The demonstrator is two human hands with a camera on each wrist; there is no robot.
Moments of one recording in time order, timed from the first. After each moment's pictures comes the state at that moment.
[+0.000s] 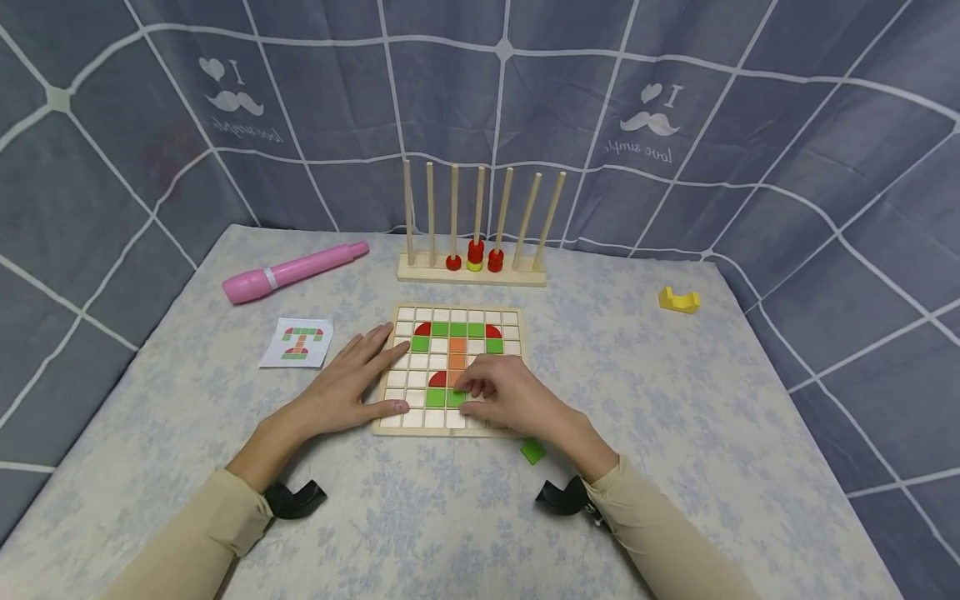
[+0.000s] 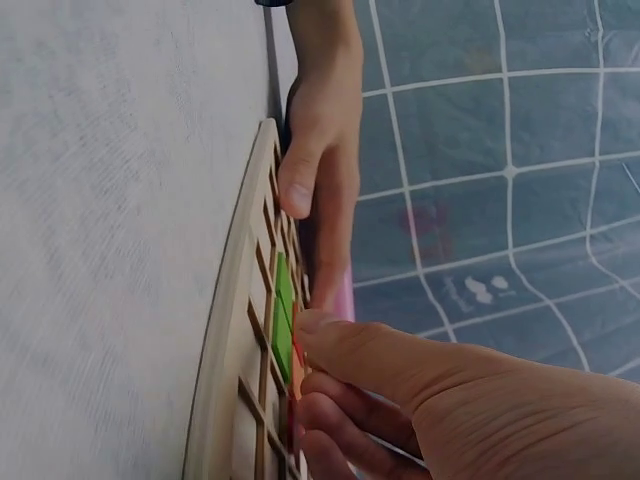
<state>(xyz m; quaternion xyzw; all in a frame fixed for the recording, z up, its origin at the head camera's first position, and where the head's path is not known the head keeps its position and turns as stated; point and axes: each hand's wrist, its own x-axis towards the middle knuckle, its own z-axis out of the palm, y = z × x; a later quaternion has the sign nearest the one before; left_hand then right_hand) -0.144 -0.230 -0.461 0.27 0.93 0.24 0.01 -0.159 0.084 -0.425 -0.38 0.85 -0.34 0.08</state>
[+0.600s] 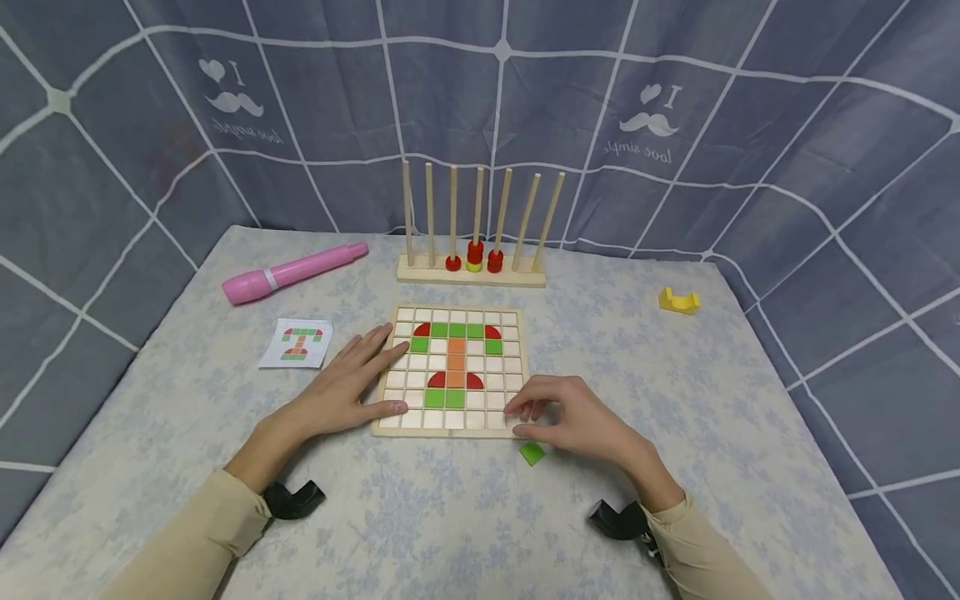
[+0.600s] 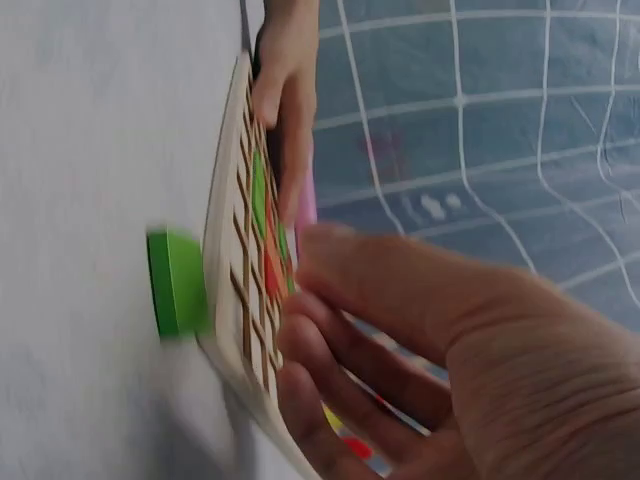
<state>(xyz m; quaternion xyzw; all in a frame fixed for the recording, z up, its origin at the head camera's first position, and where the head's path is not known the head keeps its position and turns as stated) -0.143 -0.230 -0.464 0.28 0.93 0.25 0.00 -0.136 0.163 -0.425 -0.37 0.84 -0.38 0.11</state>
